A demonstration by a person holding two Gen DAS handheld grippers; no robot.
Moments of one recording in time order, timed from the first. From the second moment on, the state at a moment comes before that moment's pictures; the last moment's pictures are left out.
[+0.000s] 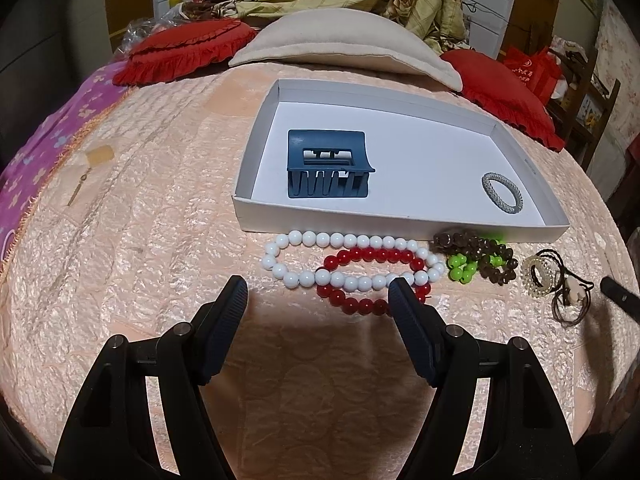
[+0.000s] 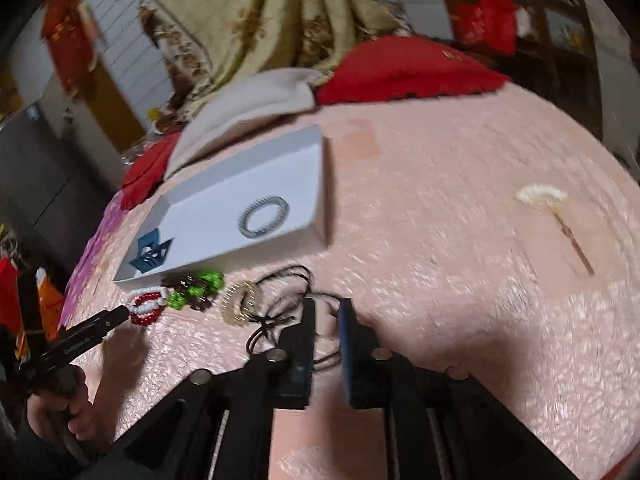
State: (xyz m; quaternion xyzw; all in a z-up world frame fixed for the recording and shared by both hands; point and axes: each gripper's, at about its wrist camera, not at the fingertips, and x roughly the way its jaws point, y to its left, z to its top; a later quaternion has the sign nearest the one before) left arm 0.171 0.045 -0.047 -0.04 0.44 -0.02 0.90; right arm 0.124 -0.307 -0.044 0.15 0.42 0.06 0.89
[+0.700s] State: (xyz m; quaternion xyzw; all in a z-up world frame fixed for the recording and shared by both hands) left arm 0.170 0.040 -0.048 -0.04 0.44 -0.02 0.90; right arm 0.139 -0.257 -0.062 -0.02 0.44 0.09 0.89
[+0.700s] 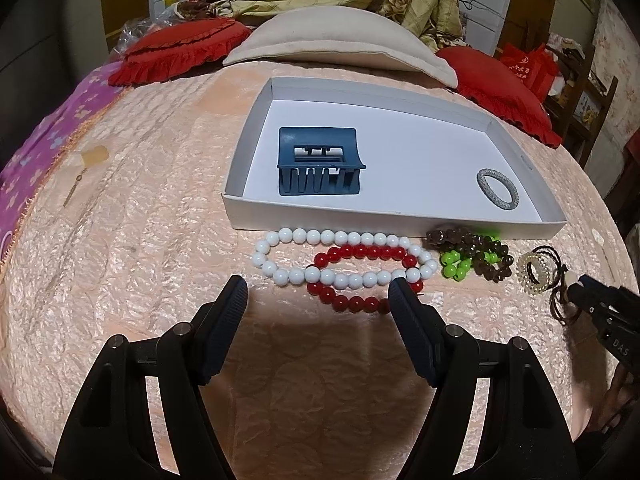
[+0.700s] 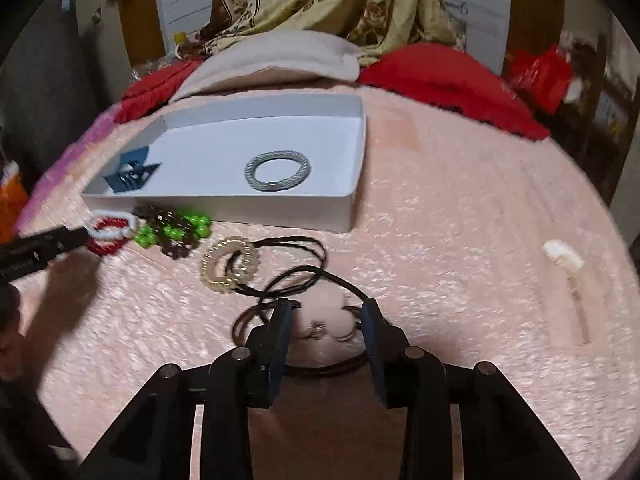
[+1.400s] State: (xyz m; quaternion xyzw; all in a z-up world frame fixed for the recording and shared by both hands) left arm 0.171 0.038 -0.049 -0.03 0.44 -0.03 0.89; right arm 0.102 -0.300 -0.006 0.18 0.30 0.18 0.92
